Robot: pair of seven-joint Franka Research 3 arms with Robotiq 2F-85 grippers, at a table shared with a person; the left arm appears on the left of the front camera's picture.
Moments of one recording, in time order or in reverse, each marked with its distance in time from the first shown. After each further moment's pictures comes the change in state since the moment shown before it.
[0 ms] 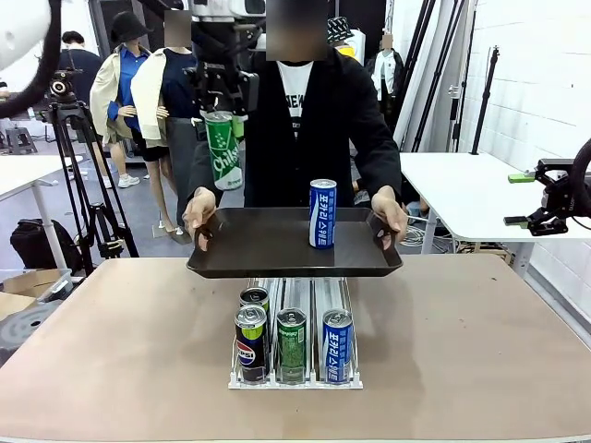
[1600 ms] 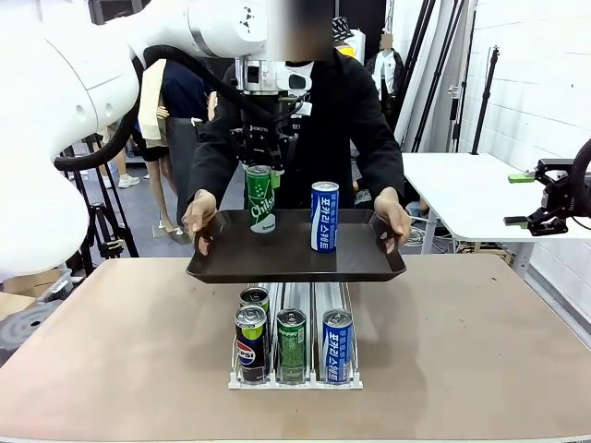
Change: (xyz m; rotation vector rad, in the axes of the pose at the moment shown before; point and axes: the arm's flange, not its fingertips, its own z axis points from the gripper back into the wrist) left arm 0.066 -0.025 -0.105 -0.040 0.091 -0.051; right arm 0.000 0.000 0.000 0.000 0.000 0.000
